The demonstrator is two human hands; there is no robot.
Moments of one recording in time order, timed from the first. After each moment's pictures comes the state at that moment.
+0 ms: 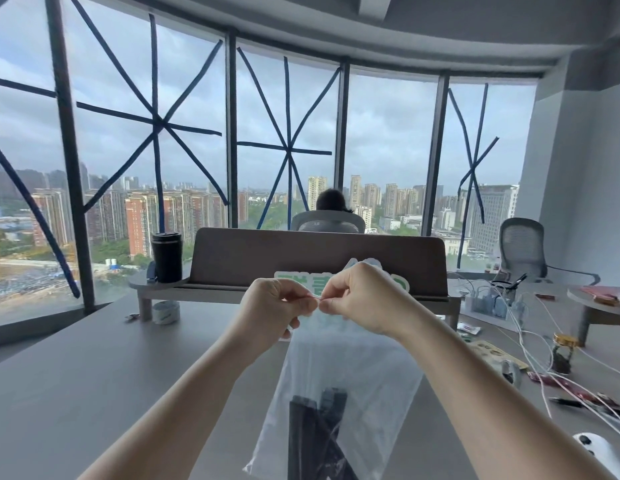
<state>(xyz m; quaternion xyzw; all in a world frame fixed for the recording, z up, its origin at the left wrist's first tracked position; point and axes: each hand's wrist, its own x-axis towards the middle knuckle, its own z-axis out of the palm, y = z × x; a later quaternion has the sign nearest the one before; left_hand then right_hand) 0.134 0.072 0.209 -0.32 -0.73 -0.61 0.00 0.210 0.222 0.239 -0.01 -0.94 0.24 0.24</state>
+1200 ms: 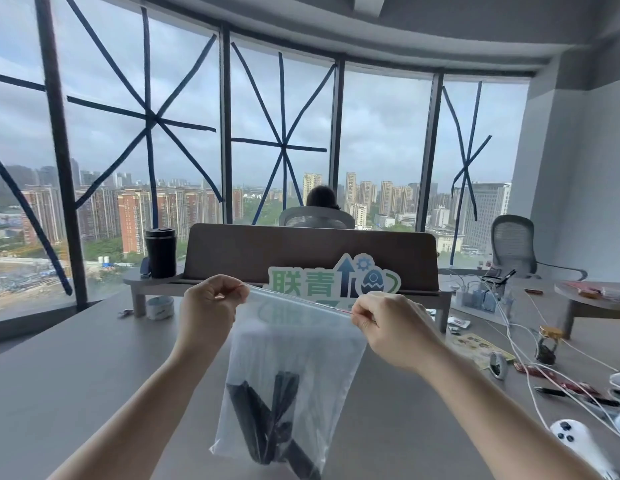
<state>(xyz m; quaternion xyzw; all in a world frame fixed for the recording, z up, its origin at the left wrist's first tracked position) 0.096 0.035 0.178 -0.21 -0.68 -0.68 0.17 0.241 0.257 0.189 -0.06 -0.95 0.08 0.30</state>
